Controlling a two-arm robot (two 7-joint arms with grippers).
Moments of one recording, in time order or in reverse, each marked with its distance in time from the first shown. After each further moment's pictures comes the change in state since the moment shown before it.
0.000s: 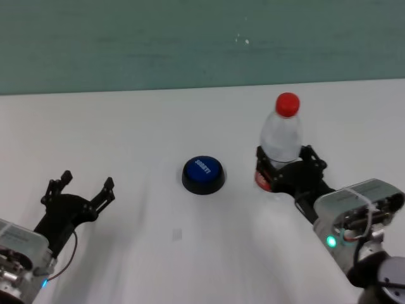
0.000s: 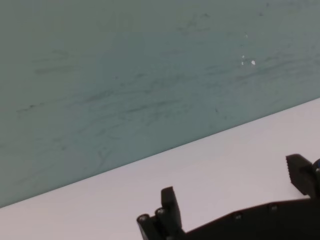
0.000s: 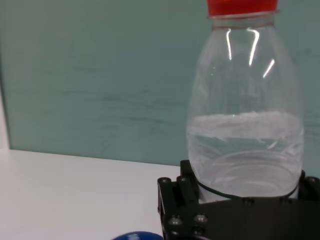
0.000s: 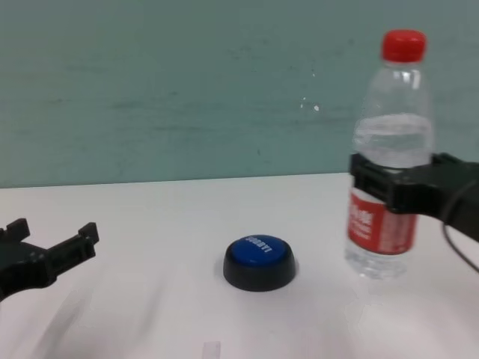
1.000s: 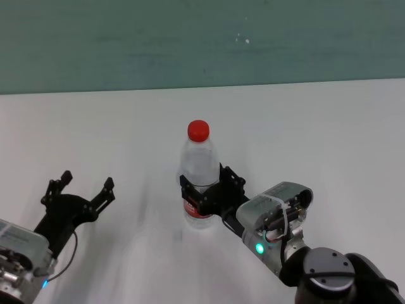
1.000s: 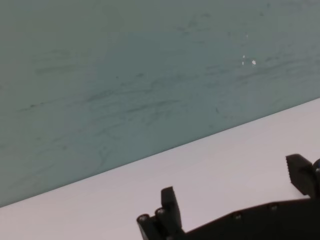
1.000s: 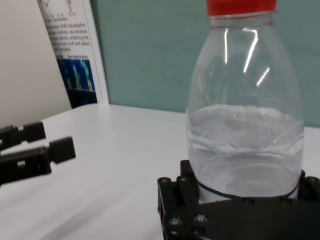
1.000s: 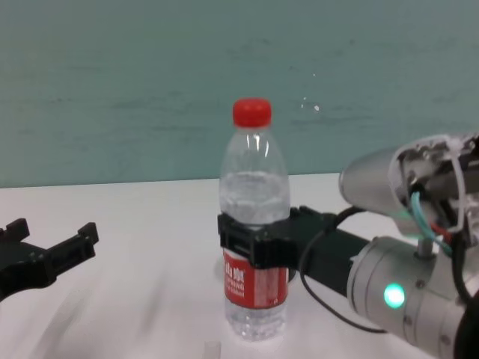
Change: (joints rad) left arm 0.000 0.000 0.000 0.000 0.000 0.000 0.000; right arm 0.132 -0.061 -0.163 0.183 0.003 0.053 0.078
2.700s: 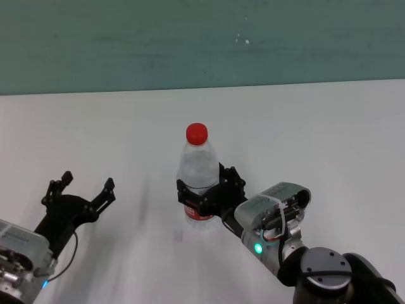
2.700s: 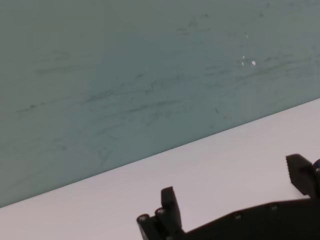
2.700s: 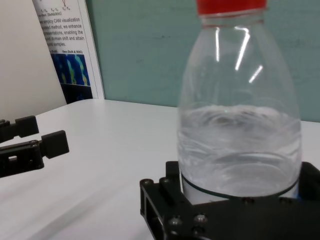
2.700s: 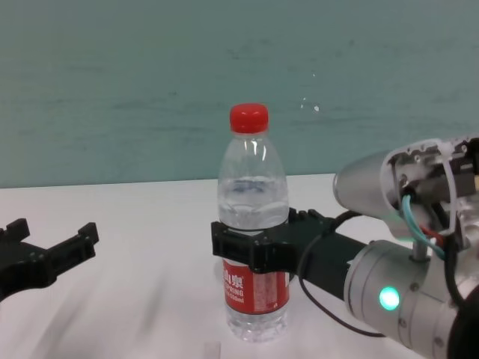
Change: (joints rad) left arm 0.000 0.000 0.000 0.000 0.000 0.000 0.000; right arm 0.005 -0.010 -0.004 0.023 -0.006 0.016 -0.006
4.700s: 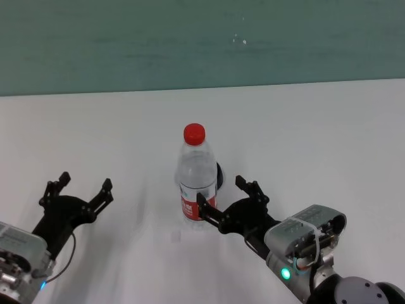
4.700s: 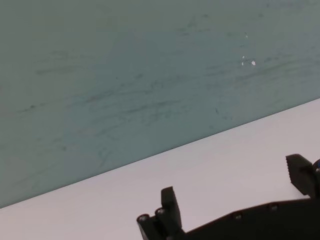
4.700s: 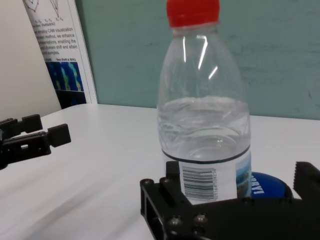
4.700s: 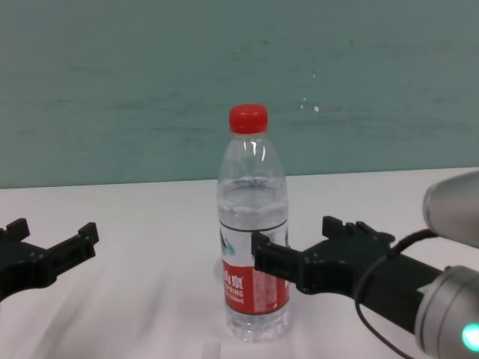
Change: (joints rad) left arm 0.000 0.000 0.000 0.000 0.000 0.000 0.000; right arm -0.156 0.066 0.043 -0.166 0.026 -0.013 -0.001
